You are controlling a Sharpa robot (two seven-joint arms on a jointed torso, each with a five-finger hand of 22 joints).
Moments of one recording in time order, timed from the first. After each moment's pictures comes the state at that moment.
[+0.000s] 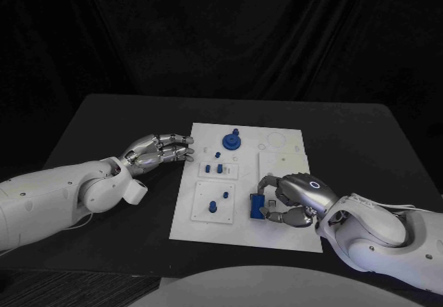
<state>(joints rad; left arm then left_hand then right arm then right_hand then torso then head) 1.14 -0.91 -0.22 1.38 -0.23 0.17 0.51 1.65 0.17 -0.11 0.13 0.59 0.44 0.15 0.48 0.09 0.07 0.17 0.63 0.07 0.30 0.24 0.46 0.19 0.13 0.43 0.29 0.08 0.83 1.03 -1.08 -0.25 1.95 -1.74 -0.56 -0.25 1.21 -0.17 0.18 0.29 0.85 0.49 0.08 0.77 0.56 1.46 -0.01 1.57 1.31 1.47 -0.08 1.51 1.31 0.03 1.47 0.03 1.44 1.31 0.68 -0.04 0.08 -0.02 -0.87</state>
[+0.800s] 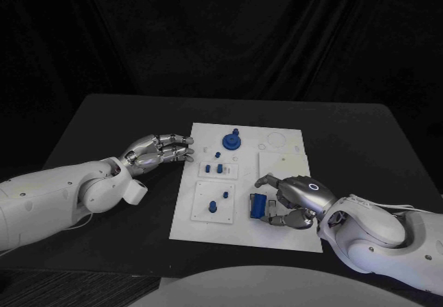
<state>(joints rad) 1.14 -0.91 -0.22 1.38 -0.23 0.17 0.51 1.64 0.17 -0.11 0.13 0.59 0.44 0.15 0.47 0.09 0.07 0.17 0.63 0.07 0.30 0.24 0.46 0.19 0.13 0.43 0.29 0.08 0.83 1.02 -1.07 -0.25 1.95 -1.74 -0.51 -0.29 1.28 -0.20 0.05 0.30 0.38 0.23 0.11 0.60 0.32 1.46 0.00 1.57 1.31 1.47 -0.07 1.47 1.31 0.03 1.47 0.04 1.37 1.31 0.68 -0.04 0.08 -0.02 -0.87</state>
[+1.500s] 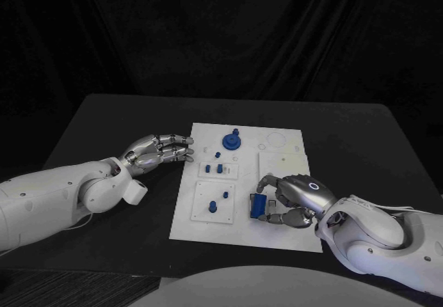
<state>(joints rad) 1.14 -0.91 -0.22 1.38 -0.23 0.17 0.51 1.64 0.17 -0.11 0.13 0.59 0.44 0.15 0.47 0.09 0.07 0.17 0.63 0.07 0.30 0.24 0.46 0.19 0.13 0.43 0.29 0.08 0.83 1.02 -1.07 -0.25 1.96 -1.75 -0.56 -0.30 1.27 -0.18 0.06 0.29 0.23 0.35 0.10 0.83 0.34 1.47 0.00 1.57 1.31 1.47 -0.07 1.47 1.31 0.03 1.47 0.04 1.37 1.31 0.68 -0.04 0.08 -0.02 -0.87</state>
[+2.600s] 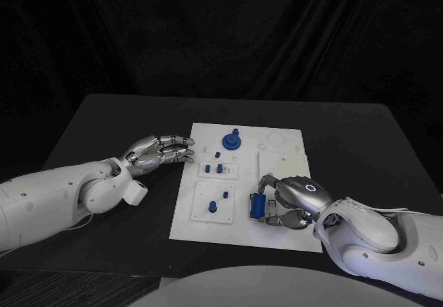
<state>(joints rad) 1.14 -0.91 -0.22 1.38 -0.23 0.18 0.50 1.64 0.17 -0.11 0.12 0.59 0.44 0.16 0.47 0.09 0.07 0.17 0.63 0.07 0.30 0.24 0.46 0.19 0.13 0.43 0.29 0.08 0.82 1.01 -1.04 -0.25 1.96 -1.81 -0.53 -0.41 1.28 -0.19 0.05 0.29 0.32 0.29 0.09 1.04 0.40 1.47 0.00 1.57 1.31 1.47 -0.07 1.45 1.31 0.05 1.47 0.04 1.32 1.31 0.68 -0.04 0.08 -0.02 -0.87</state>
